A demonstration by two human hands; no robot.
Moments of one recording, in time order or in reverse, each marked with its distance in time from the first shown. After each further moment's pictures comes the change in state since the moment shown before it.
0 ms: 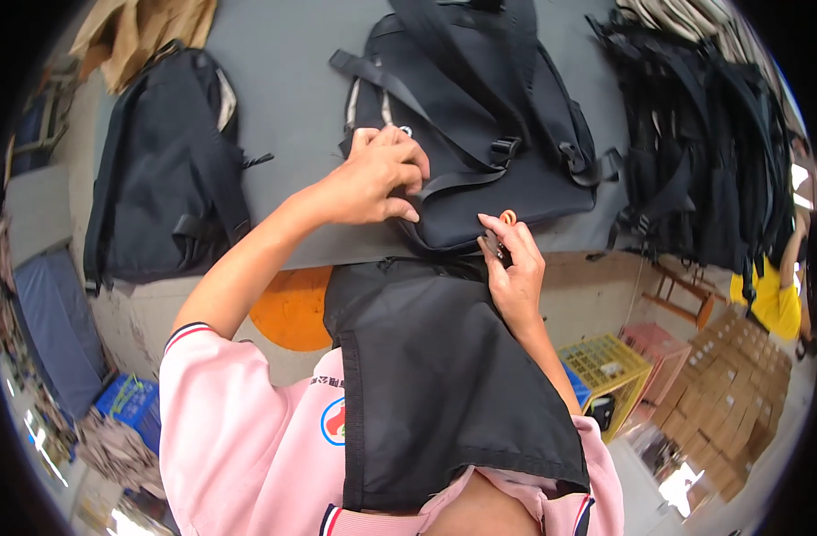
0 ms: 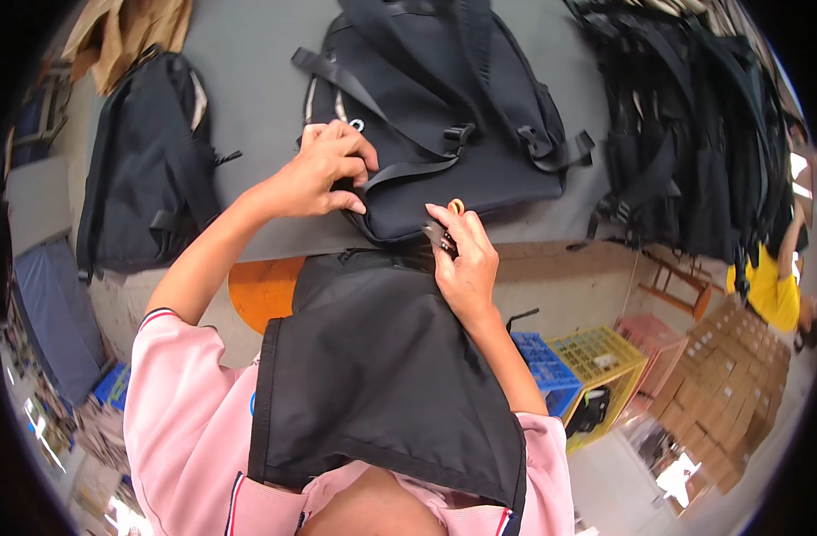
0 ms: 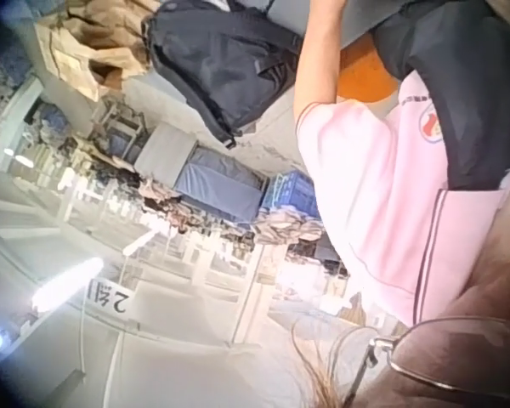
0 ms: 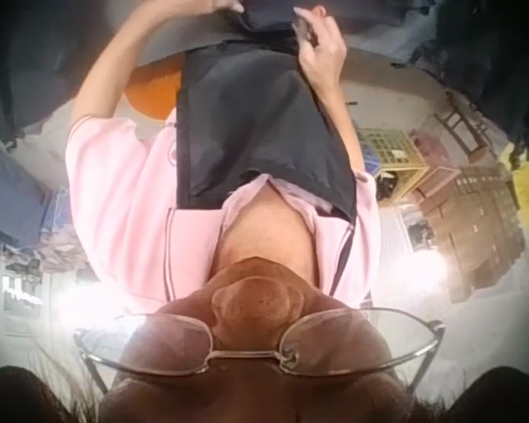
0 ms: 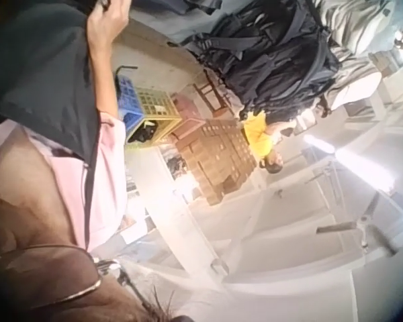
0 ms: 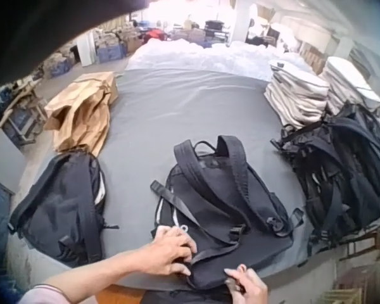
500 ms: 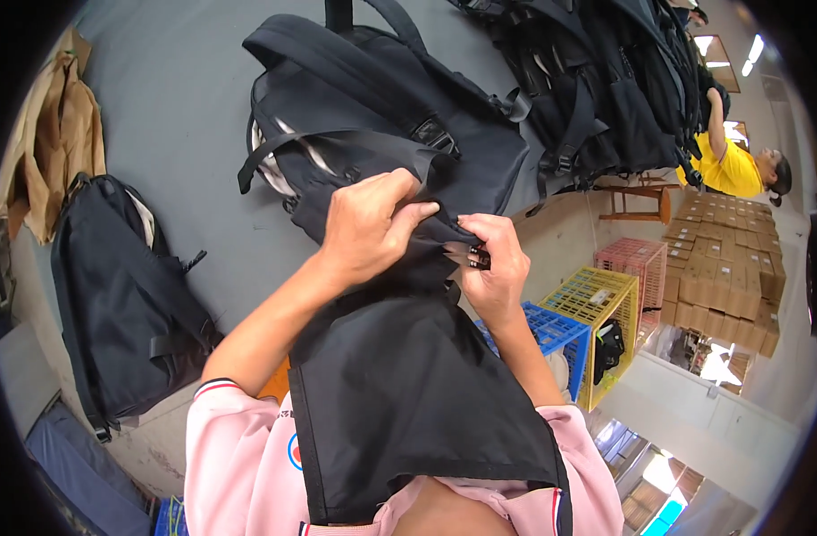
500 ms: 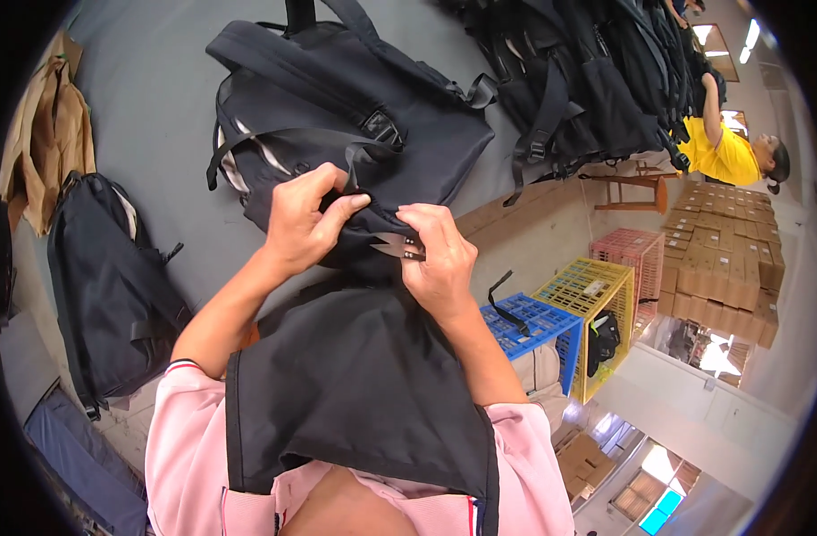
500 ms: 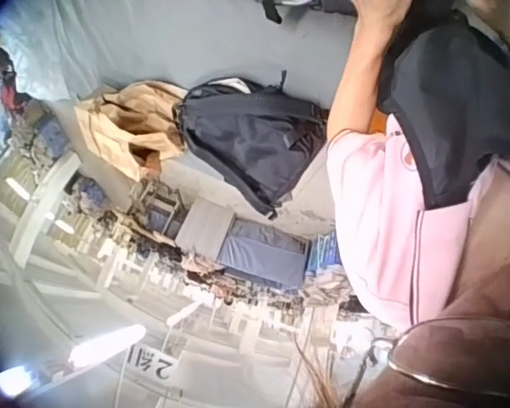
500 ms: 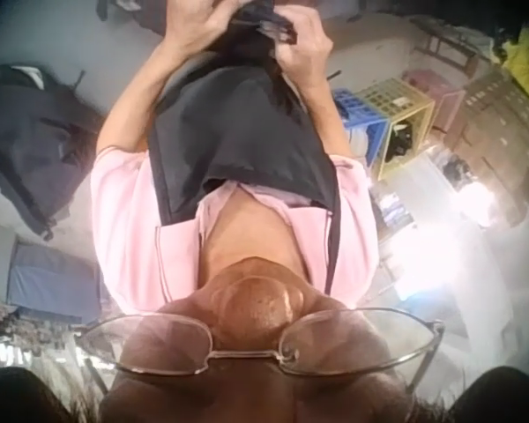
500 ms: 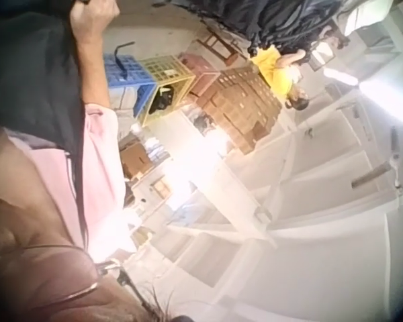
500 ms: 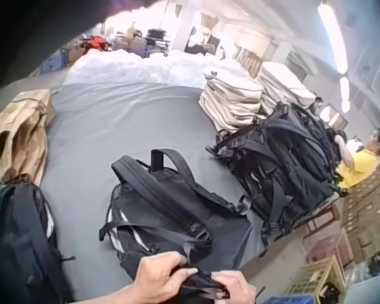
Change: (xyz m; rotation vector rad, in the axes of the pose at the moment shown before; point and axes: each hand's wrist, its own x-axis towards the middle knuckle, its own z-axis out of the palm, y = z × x) left_hand 0.063 0.066 0.015 -0.340 0.489 0.125; right_hand 0.004 -0.024 -0.025 -0.289 0.407 -0.210
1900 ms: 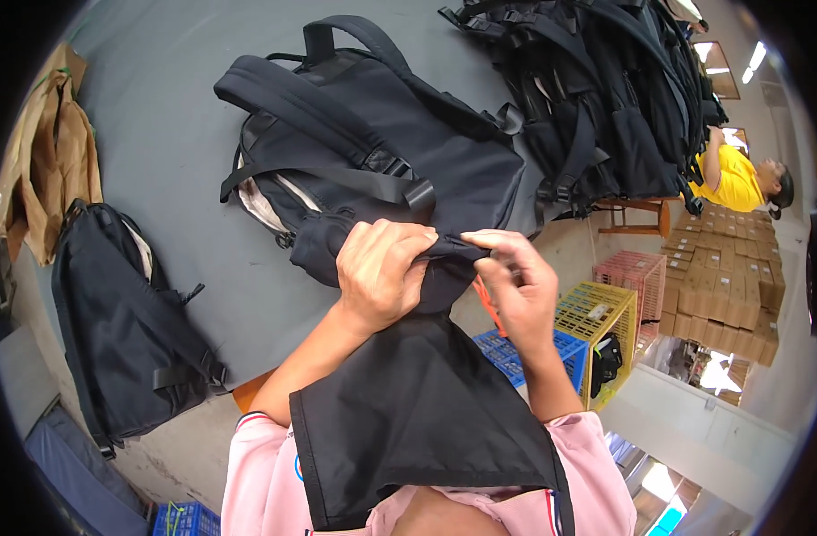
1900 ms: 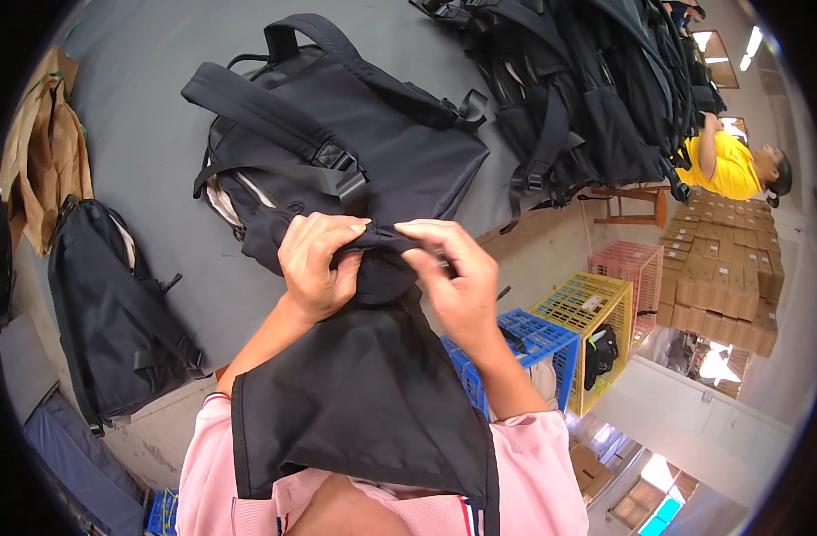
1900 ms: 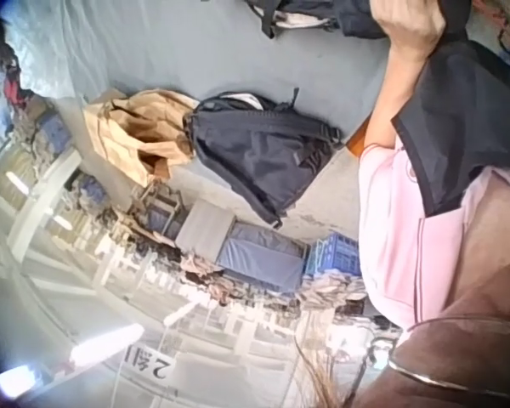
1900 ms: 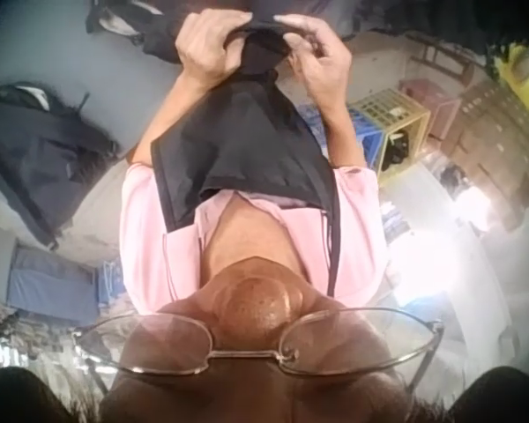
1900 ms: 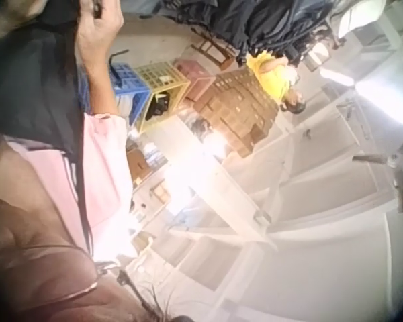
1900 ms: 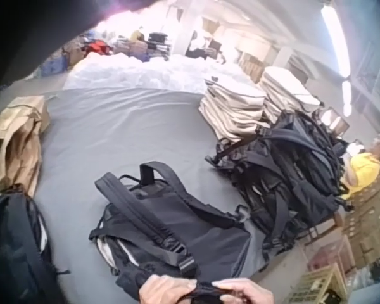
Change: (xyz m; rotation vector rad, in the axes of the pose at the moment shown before) left_hand 0.001 -0.012 0.032 0.141 0.288 0.304; right_hand 0.053 -0.010 -0.034 0.427 -0.207 0.472
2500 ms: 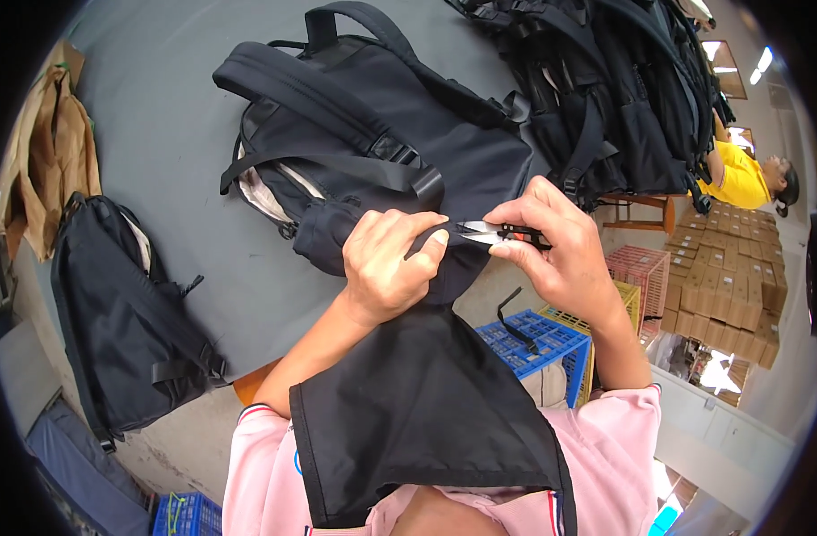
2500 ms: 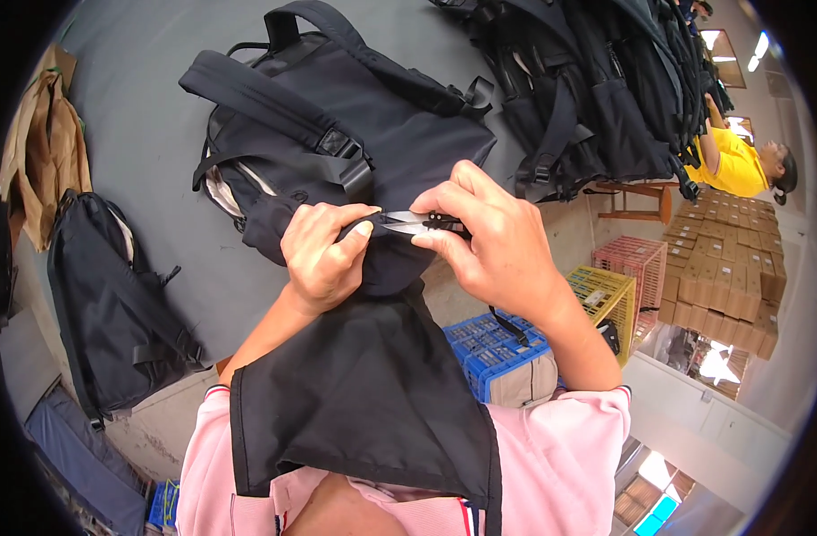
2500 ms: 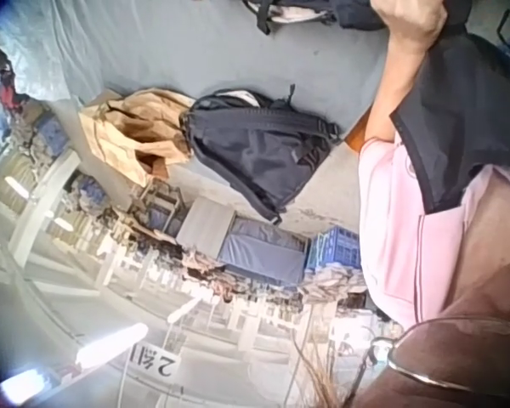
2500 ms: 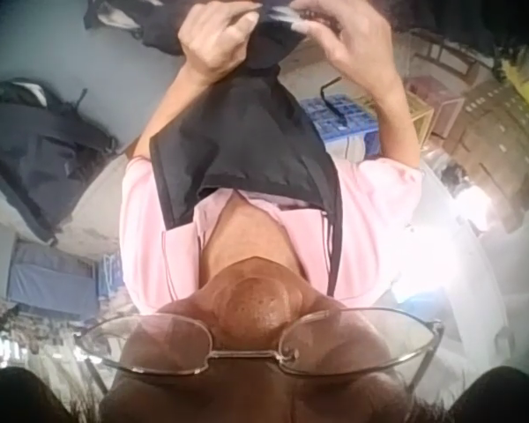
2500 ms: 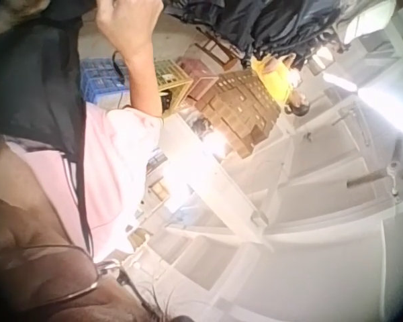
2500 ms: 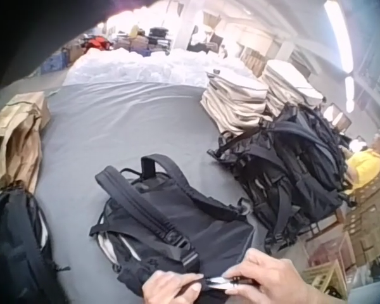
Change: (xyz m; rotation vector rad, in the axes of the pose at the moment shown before) left_hand 0.002 -0.005 0.009 0.066 0.066 0.159; right_hand 0.048 -0.037 -0.039 -0.556 -0.360 -0.292
